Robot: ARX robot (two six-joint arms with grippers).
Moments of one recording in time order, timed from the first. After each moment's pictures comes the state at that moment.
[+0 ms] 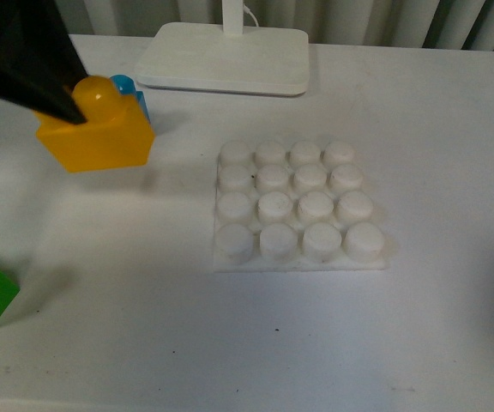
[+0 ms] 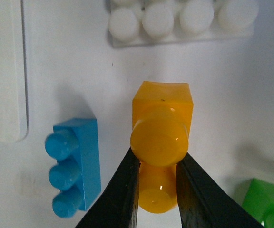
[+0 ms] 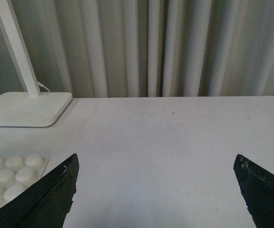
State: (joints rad) left arm -0.26 1.65 1.29 -0.78 0.26 1.34; right arm 0.00 0.00 0.01 0.00 0.00 0.00
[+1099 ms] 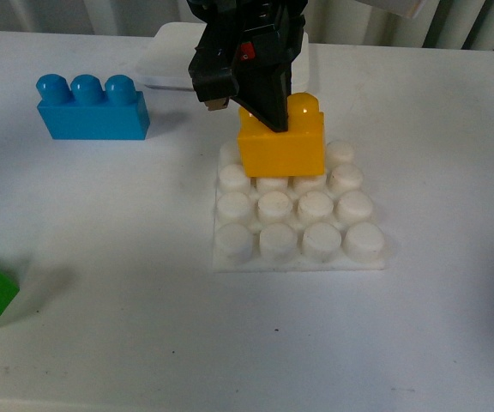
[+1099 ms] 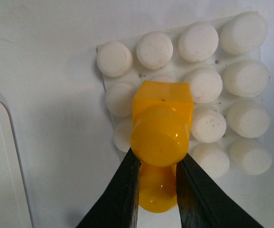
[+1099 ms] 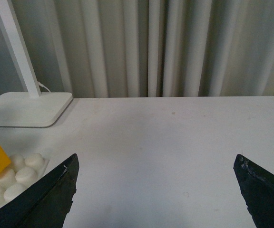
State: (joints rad) left arm -0.51 2.04 1.74 -0.94 0.24 1.22; right arm 0.00 0.00 0.01 0.00 0.00 0.00
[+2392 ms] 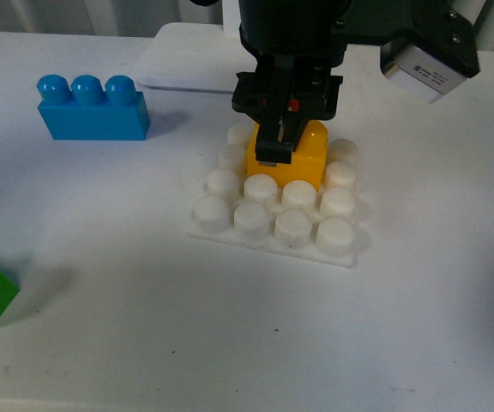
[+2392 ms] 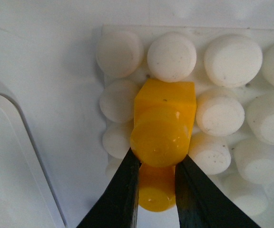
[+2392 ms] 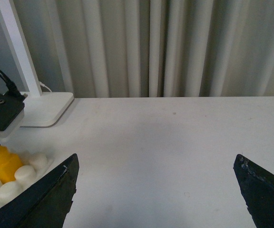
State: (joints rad) left arm -0.62 2.11 1.72 -0.86 -0.07 1.17; right arm 0.00 0.00 0.01 0.00 0.00 0.00
